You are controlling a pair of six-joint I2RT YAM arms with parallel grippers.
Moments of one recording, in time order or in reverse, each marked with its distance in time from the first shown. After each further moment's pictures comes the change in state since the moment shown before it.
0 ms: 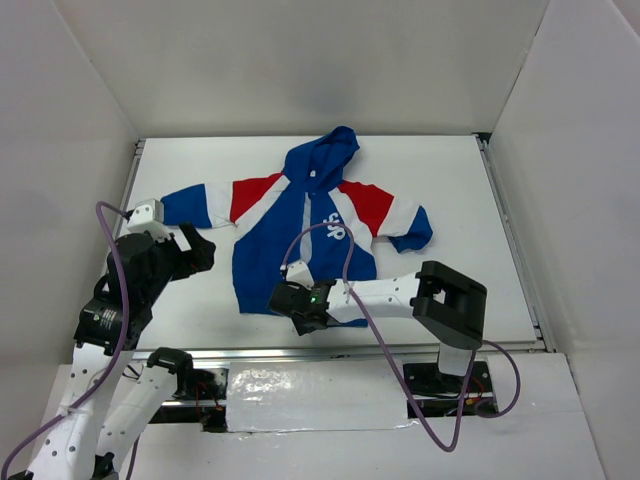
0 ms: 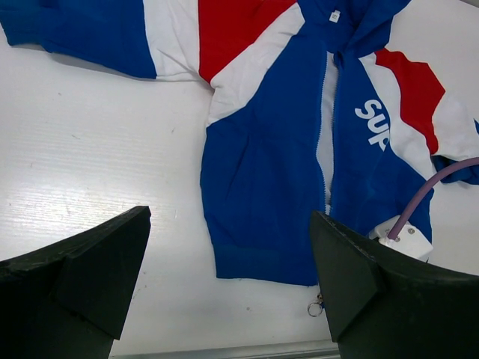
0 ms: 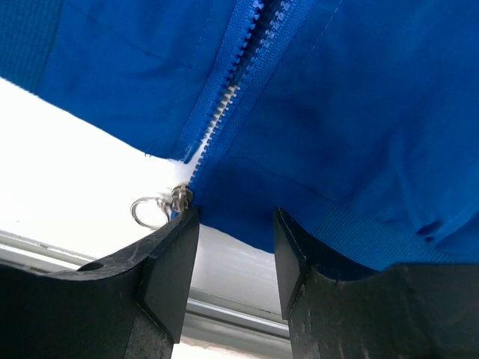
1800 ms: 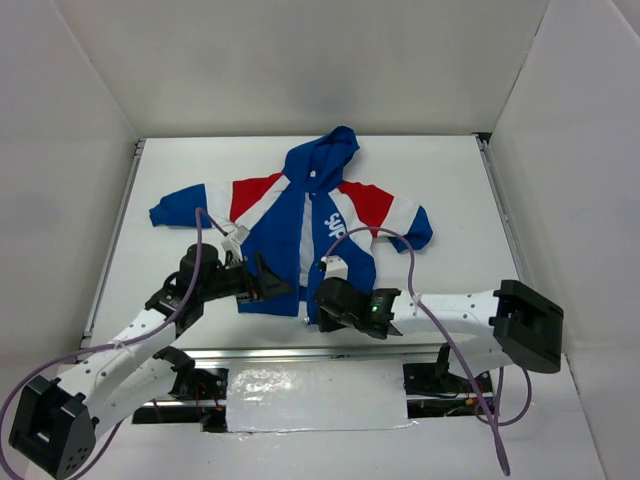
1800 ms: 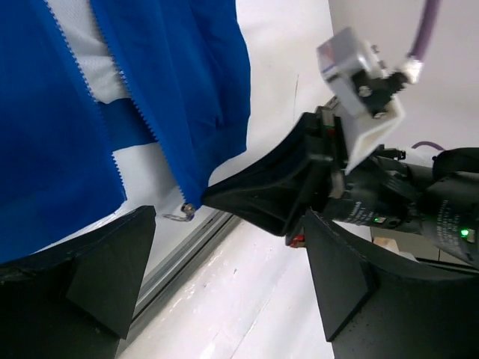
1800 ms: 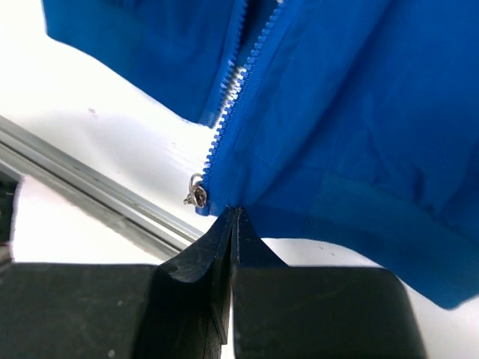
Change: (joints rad) left arm -0.238 0.238 -0.443 0.664 0.658 -0.359; right arm -0.066 -0.442 -0.409 0.369 -0.130 0.091
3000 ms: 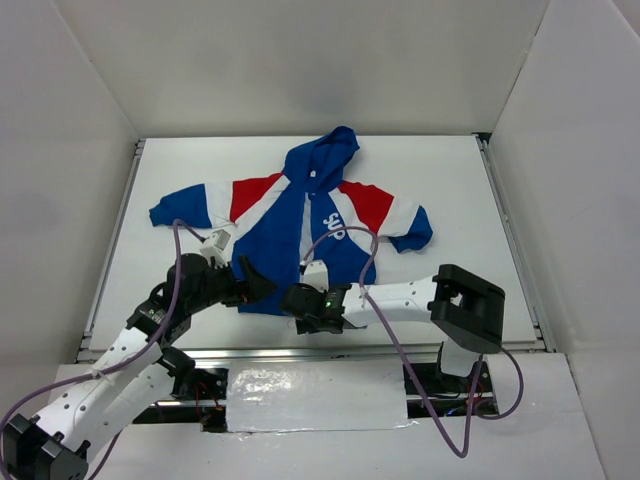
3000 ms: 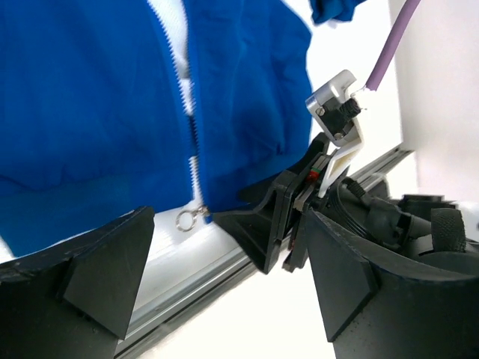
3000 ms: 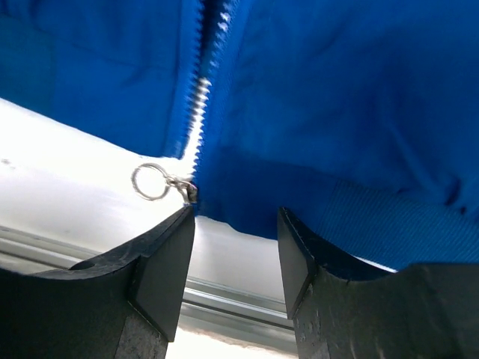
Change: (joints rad) left arm -0.038 -0.197 0.019 -0.230 -0.288 0.035; right arm 0.056 0.336 0.282 -0.254 0.131 0.149
